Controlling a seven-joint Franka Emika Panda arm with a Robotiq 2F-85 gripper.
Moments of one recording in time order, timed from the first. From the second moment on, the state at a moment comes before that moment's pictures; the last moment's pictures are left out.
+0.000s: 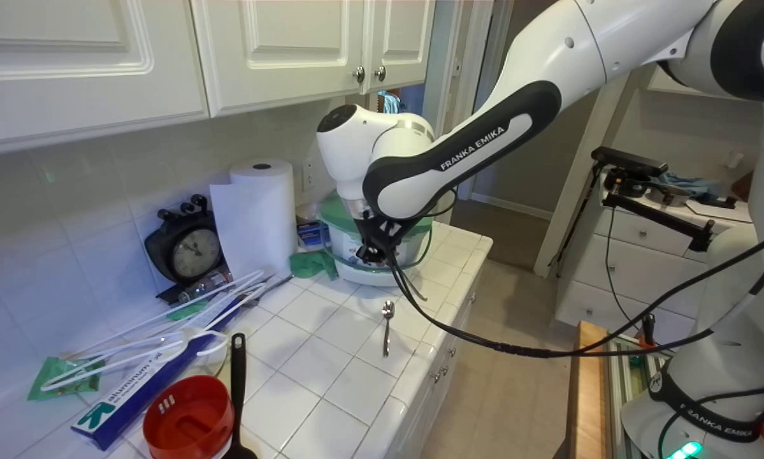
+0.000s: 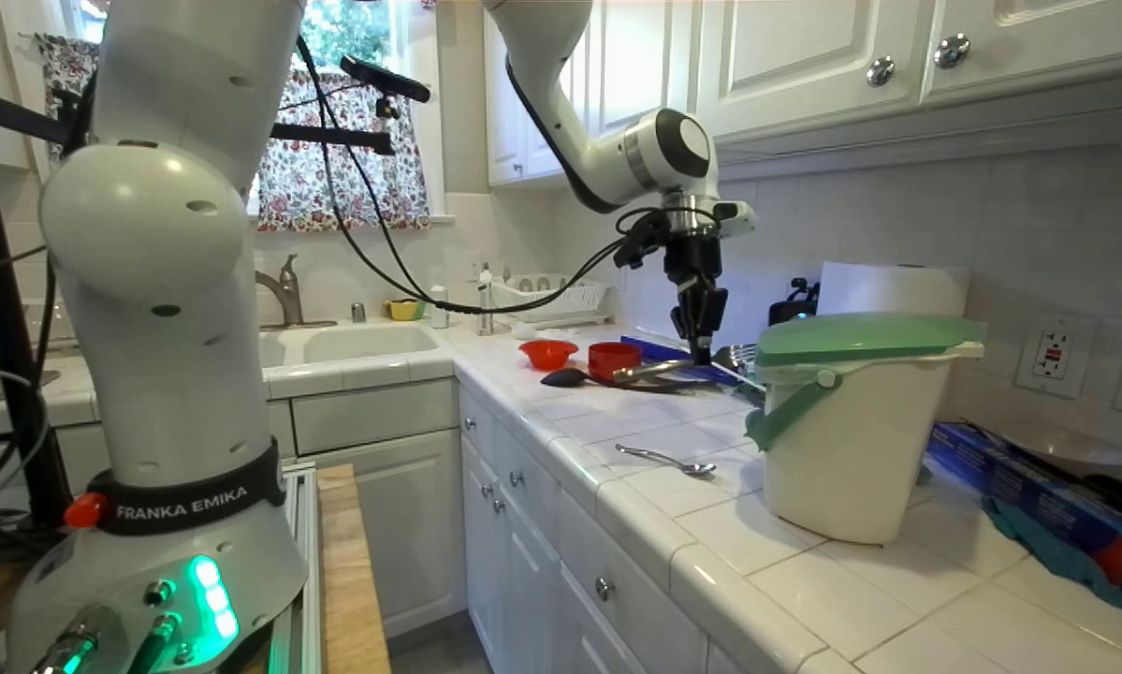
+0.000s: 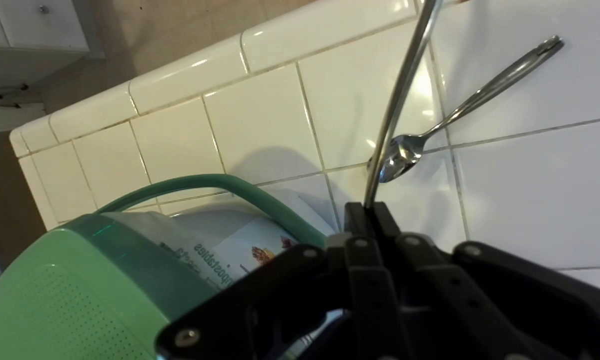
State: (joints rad) arm 0.17 0.33 -0.02 -1.89 -0.41 1.98 0.67
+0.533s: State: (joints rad) arm 0.18 0.32 -0.02 -1.88 -0.42 1.98 0.68
